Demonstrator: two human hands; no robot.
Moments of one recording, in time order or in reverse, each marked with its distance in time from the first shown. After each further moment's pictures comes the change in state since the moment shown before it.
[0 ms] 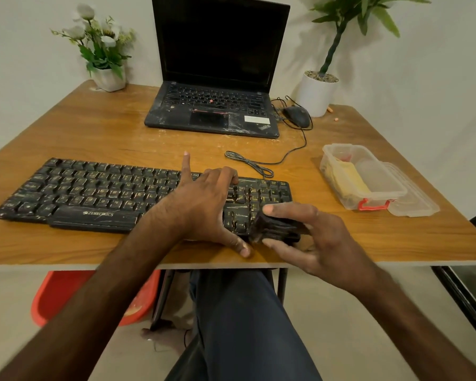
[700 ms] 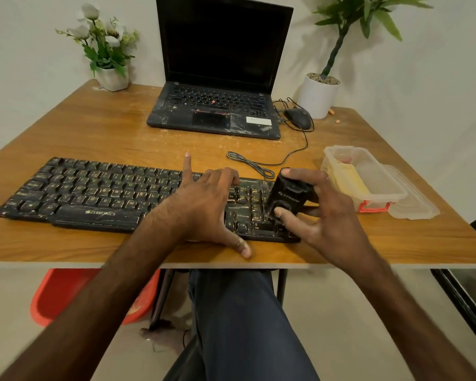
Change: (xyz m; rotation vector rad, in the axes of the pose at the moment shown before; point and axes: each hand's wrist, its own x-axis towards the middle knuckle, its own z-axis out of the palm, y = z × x) left_hand -0.001 0.001 0.000 -0.023 0.003 -0.015; right_hand 0.015 0.008 -0.007 -0.025 0.153 0.220
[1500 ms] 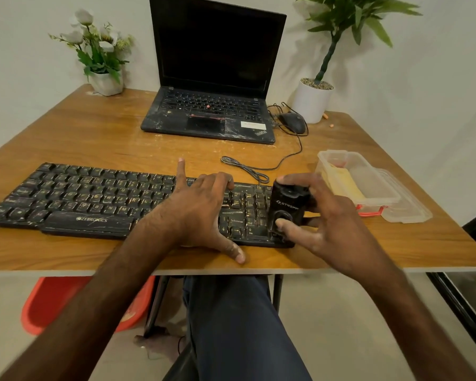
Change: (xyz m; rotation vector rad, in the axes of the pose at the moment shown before) left_hand 0.001 0.001 0.000 -0.004 -0.022 -0.007; right_hand -0.001 -0.011 -0.020 -0.018 -0.139 0.123
